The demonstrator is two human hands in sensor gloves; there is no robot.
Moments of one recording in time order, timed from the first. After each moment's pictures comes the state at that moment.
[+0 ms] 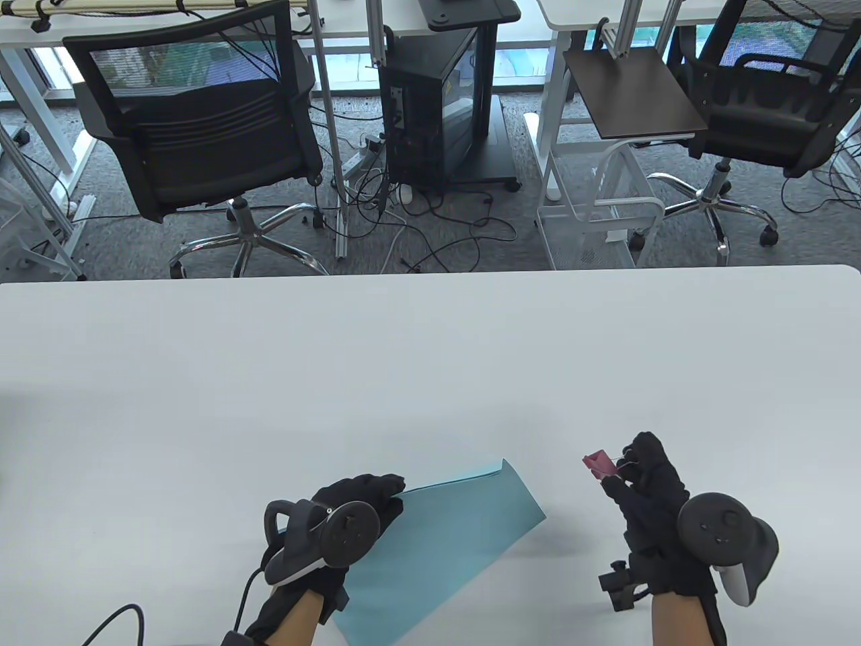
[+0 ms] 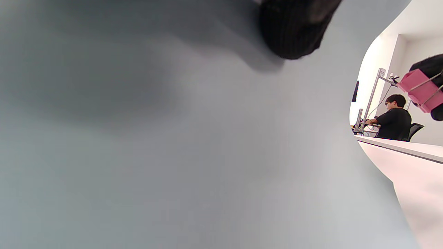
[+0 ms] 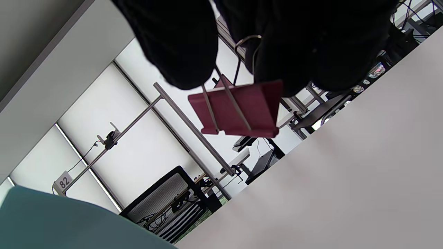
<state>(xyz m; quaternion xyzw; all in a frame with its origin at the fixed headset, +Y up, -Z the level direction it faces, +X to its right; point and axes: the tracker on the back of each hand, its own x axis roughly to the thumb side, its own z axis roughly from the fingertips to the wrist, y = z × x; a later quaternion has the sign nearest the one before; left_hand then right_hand) -0.145 -0.690 -0.239 0.03 -0.20 0.09 0.97 0.246 -0.676 -0.224 0.03 -0.15 0.91 0.37</state>
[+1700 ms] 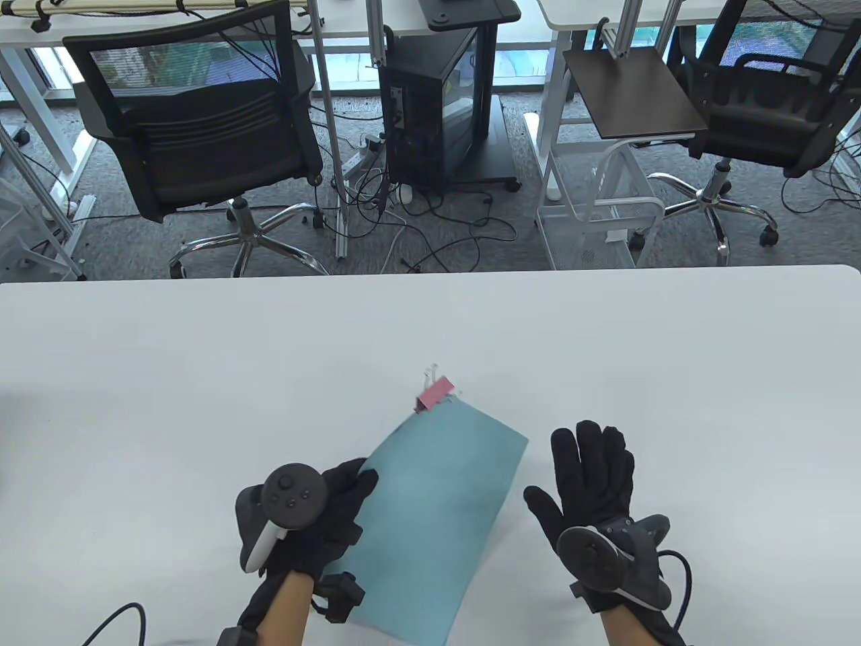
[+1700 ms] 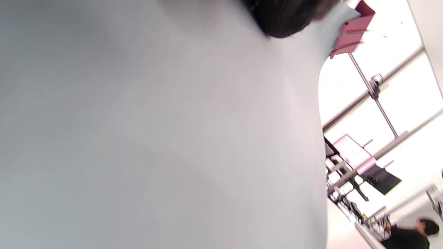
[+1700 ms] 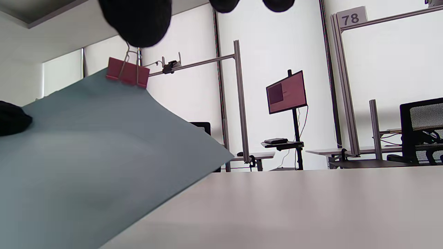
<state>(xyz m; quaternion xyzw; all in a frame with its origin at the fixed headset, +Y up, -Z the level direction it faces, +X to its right) -0.199 -0.729 -0.265 -0.06 -0.03 0.40 0.92 0.167 -0.700 -0.223 0.15 -0.16 0.97 0.08</state>
